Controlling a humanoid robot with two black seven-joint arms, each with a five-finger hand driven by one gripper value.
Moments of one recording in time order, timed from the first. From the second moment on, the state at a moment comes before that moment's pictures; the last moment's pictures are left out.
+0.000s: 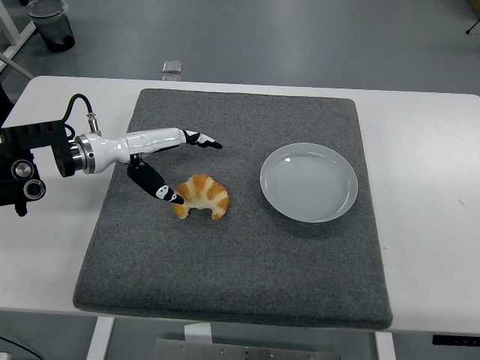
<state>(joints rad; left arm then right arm) -1.25 0.88 0.25 -1.59 0.95 0.17 -0.28 0.02 0.00 -0.15 0.15 0.03 -0.02 -0.06</state>
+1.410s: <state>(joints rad) -1.00 0.65 0.16 -1.31 1.01 0.26 -0.38 0.02 0.00 -0.15 0.15 0.04 -0.02 -0.06</state>
